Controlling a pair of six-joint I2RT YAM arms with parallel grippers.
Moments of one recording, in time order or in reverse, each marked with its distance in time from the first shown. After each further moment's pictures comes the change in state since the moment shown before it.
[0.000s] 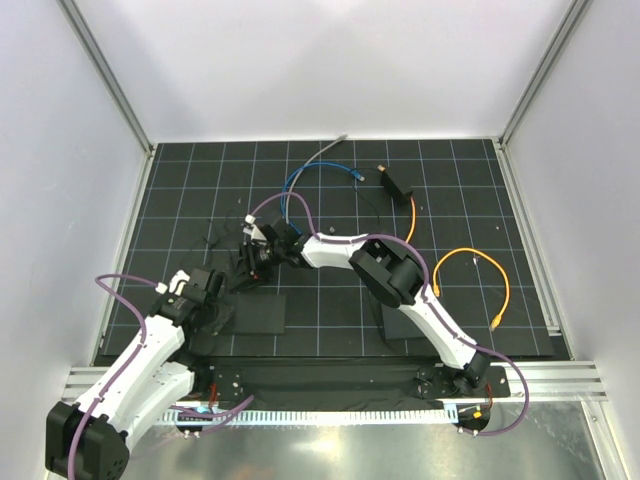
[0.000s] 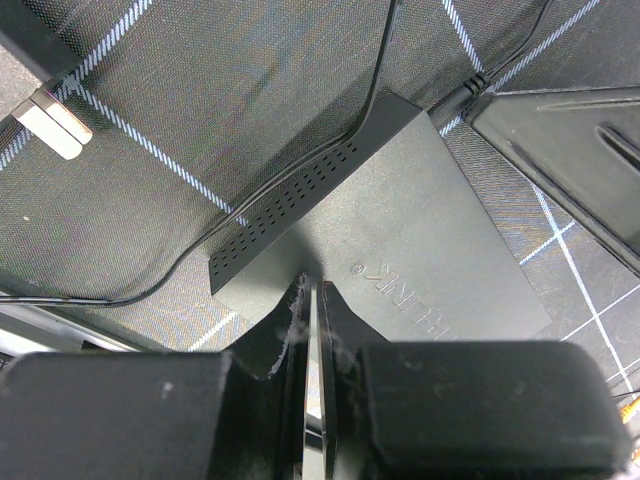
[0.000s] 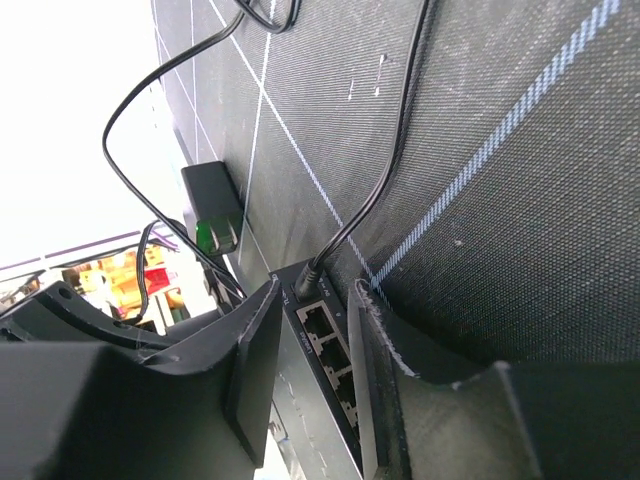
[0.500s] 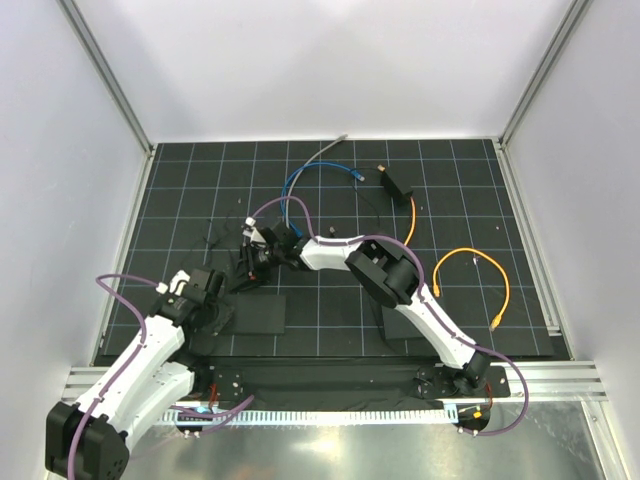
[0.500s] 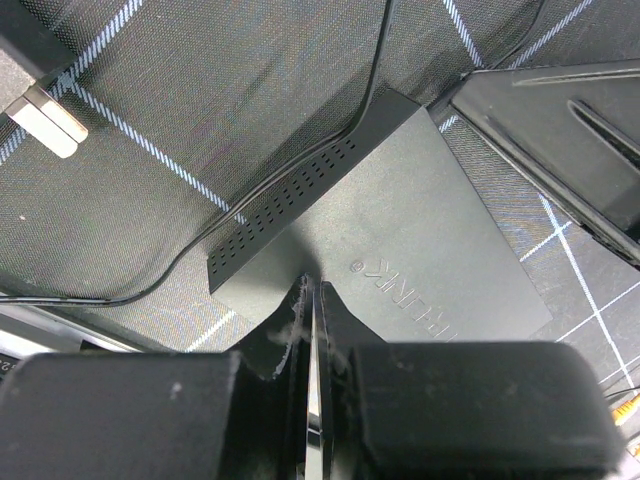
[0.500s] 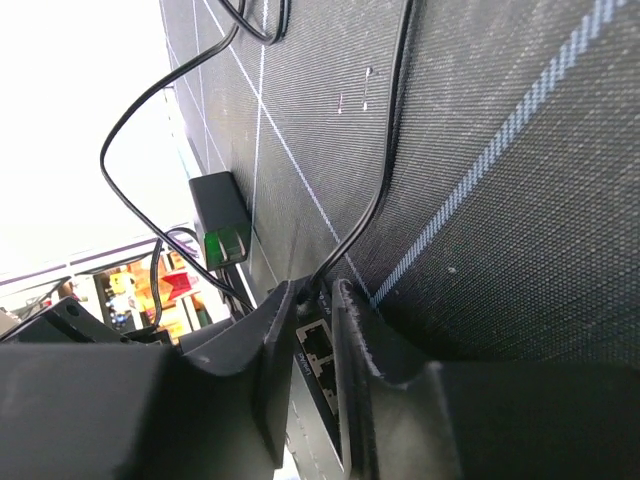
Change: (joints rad) left arm 0.000 -0.001 -0.002 0.002 0.007 0.005; right arm 0.005 0.034 0.002 0.066 -0.013 0.075
